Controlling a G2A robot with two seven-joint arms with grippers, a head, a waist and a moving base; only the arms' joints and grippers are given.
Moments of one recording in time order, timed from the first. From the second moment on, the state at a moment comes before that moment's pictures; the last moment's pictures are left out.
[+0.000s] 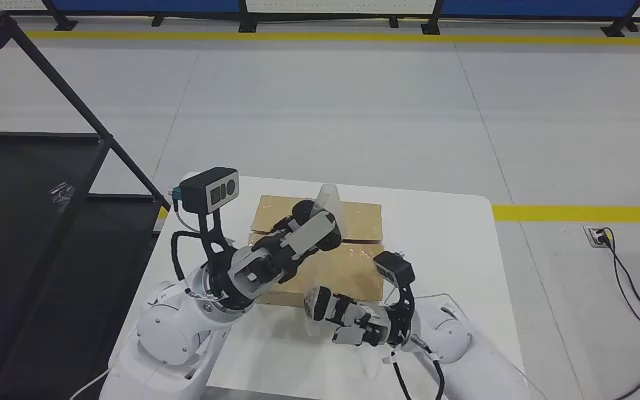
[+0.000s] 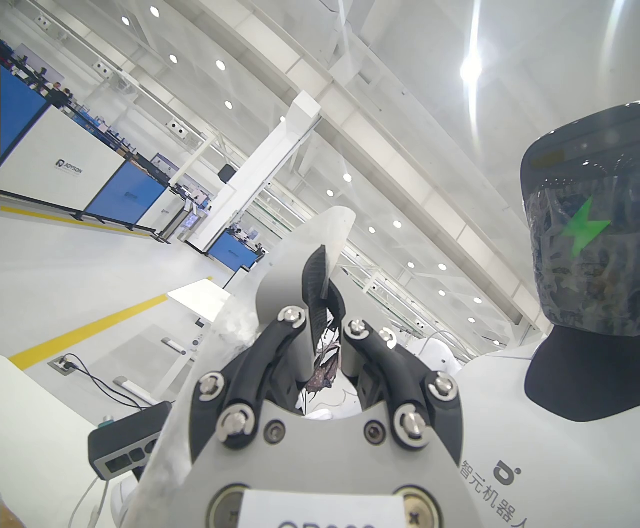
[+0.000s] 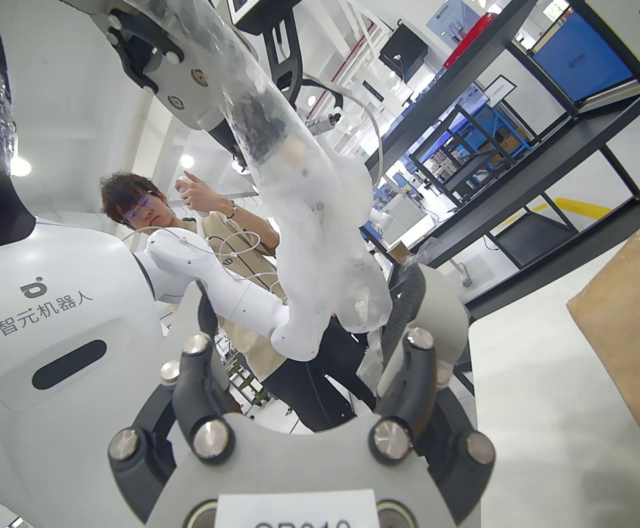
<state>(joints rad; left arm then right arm) 0.98 -1.25 -1.25 -1.99 -0.27 -0.50 -0.54 -0.92 -1.21 0.90 -1.42 0.40 -1.01 0.81</state>
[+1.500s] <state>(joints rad) 1.00 -1.25 -1.26 -2.00 -0.30 -0.51 -0.56 -1.14 -1.31 1.06 -1.58 -0.92 -0.72 -0.14</state>
